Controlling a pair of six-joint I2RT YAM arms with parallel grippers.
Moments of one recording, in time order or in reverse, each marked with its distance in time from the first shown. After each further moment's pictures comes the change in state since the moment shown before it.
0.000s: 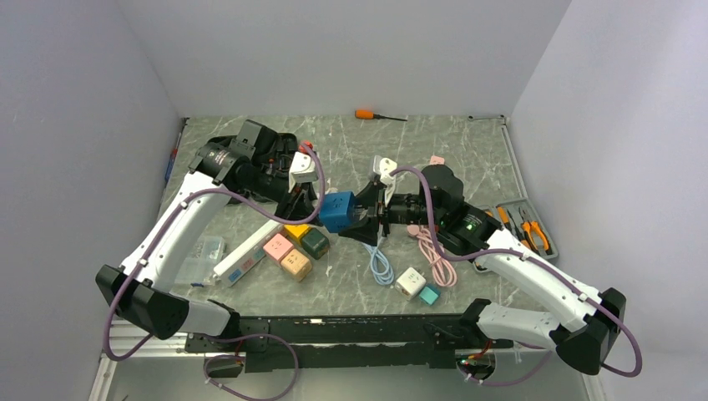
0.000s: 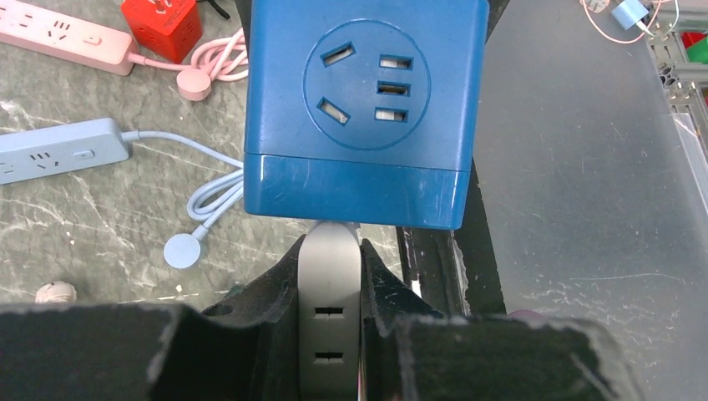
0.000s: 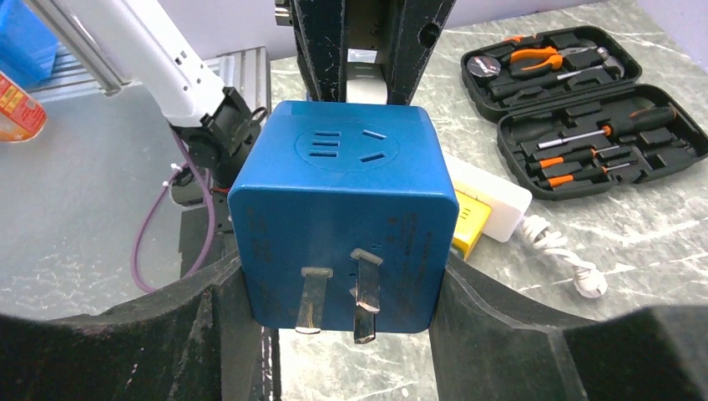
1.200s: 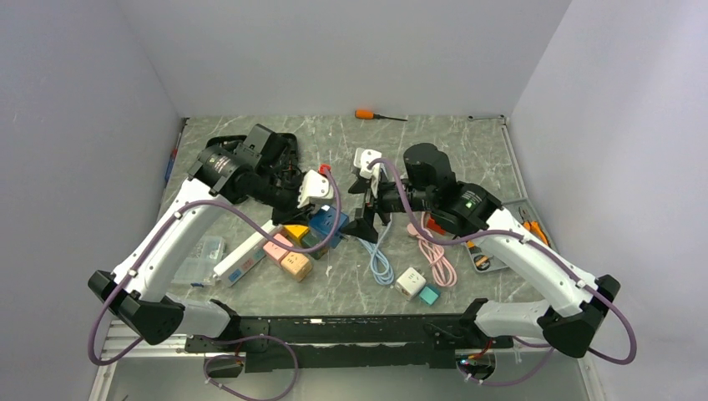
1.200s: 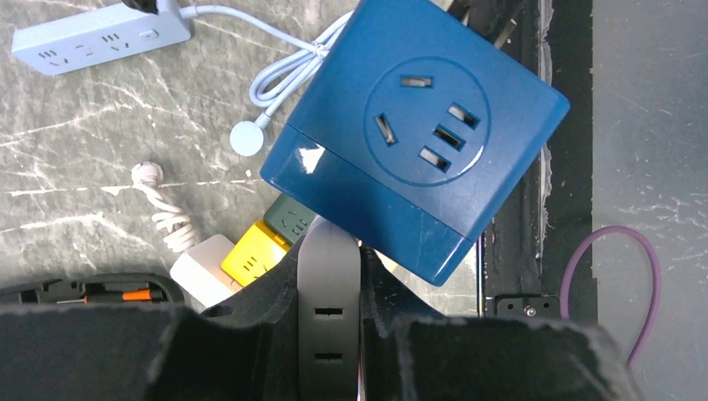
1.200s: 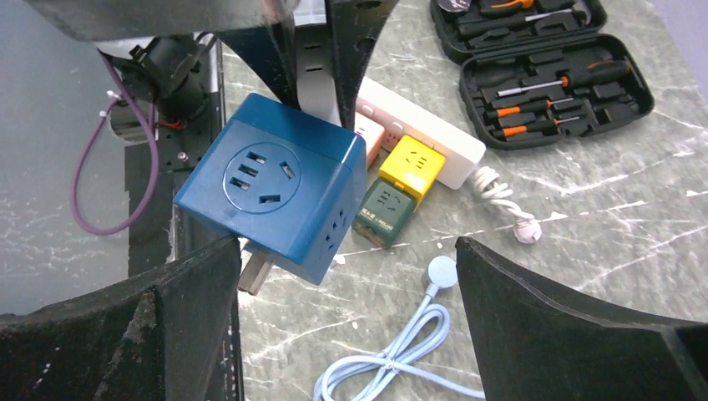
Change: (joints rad) left arm -0.143 -0.027 0.084 -0.100 -0.446 0.052; right arm 0.005 0.125 0.291 -0.402 0.095 -0.237
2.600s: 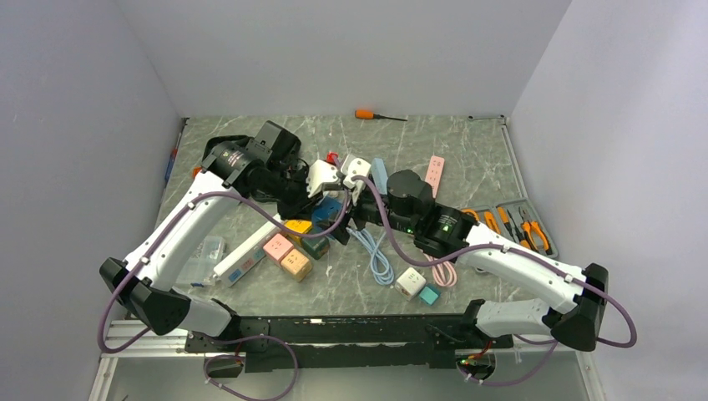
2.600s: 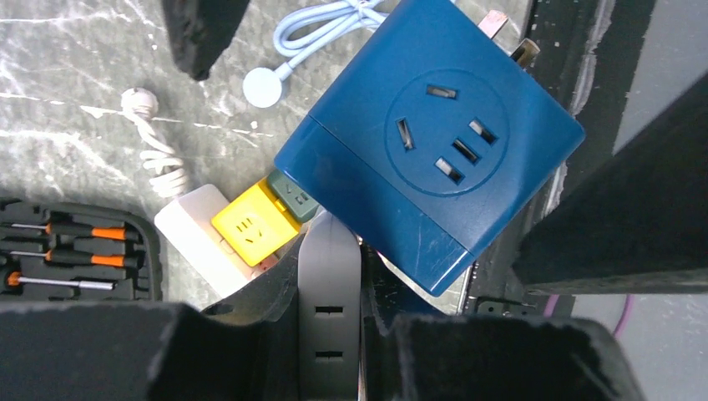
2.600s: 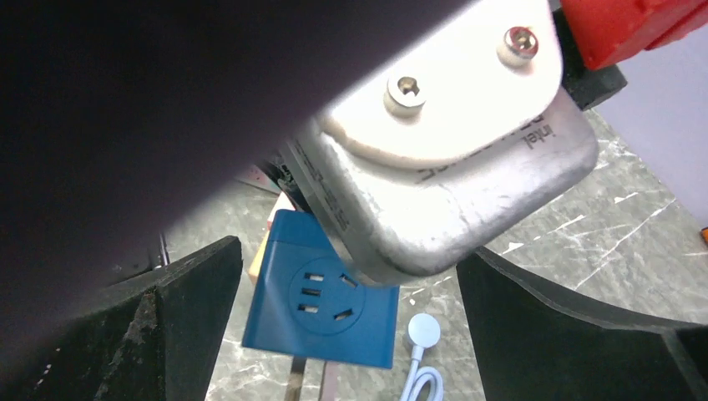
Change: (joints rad) left arm -0.010 0.060 0.006 0.057 -0.165 -0.198; right arm 0.196 0.005 -0.168 0.375 0.401 0.140
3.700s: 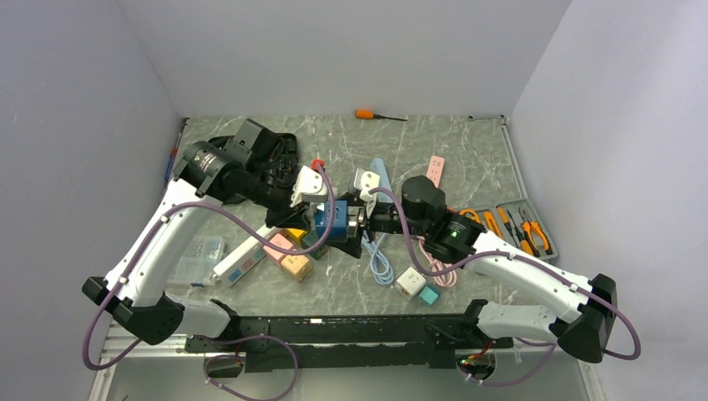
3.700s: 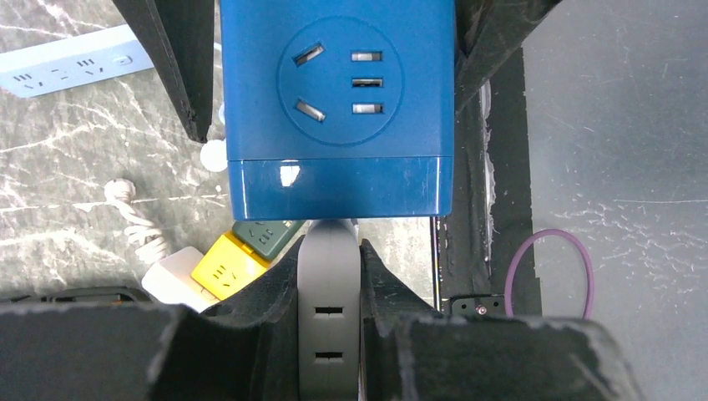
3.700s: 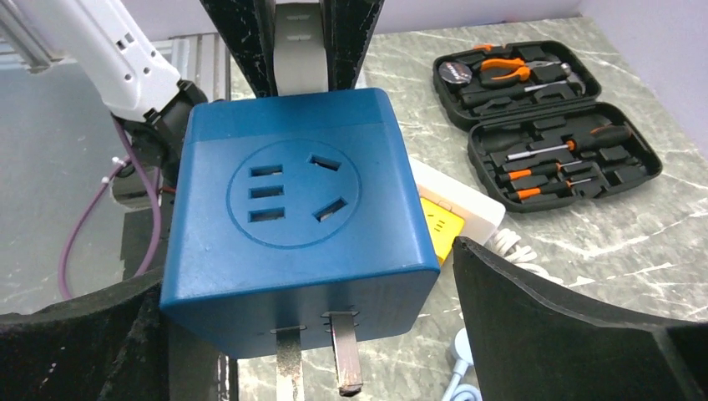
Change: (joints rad) left arm 0.002 -0.060 0.117 -0.182 0.222 0.158; right arm -0.071 -0.084 -0.151 0.109 -0.284 -0.004
